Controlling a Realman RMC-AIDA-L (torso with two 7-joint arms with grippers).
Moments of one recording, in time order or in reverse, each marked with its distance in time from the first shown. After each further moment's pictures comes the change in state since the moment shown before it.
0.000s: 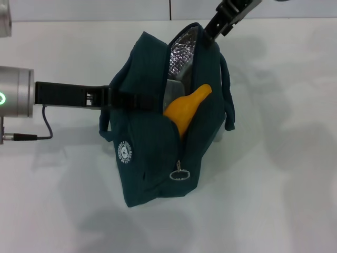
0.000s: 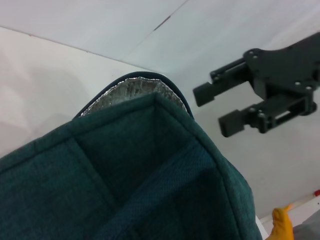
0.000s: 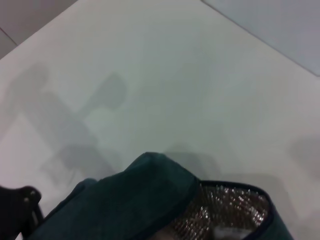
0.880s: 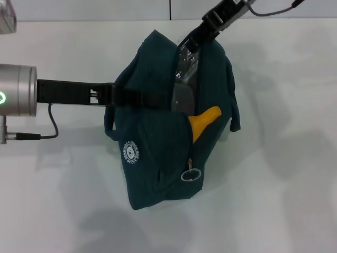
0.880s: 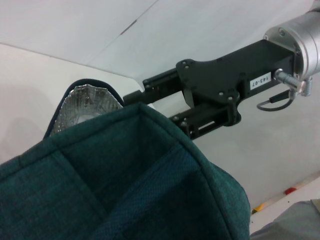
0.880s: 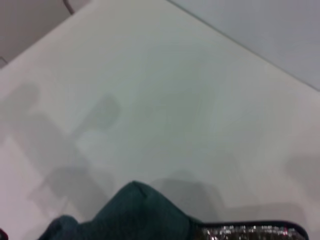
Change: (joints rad) left arm -0.006 -0.001 0.002 -0.021 -0.065 0.041 0.027; right arm -0.033 0.060 0.036 0.022 -0.025 0.126 -0.025
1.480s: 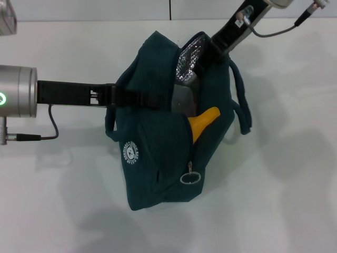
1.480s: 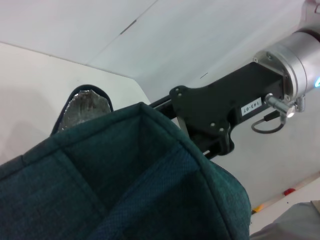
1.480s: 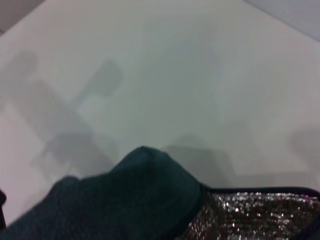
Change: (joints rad) left arm 0.002 0.000 0.000 -0.006 0.000 -0.002 0.002; right arm 0.007 0.013 -0.032 0.056 -0.025 -0.026 -0.007
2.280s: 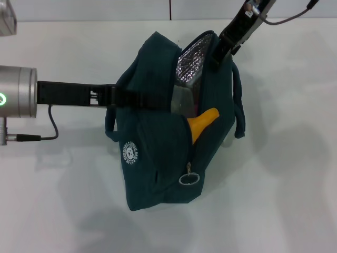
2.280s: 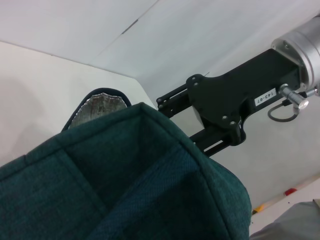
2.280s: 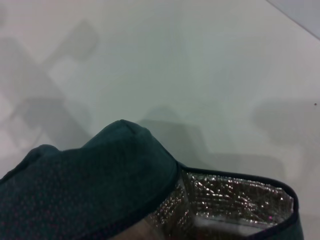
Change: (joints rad) left arm 0.001 0.000 0.000 0.000 0.002 -0.002 0.001; right arm 0.062 -0.014 -0.034 -0.024 -0.102 -0.068 0.042
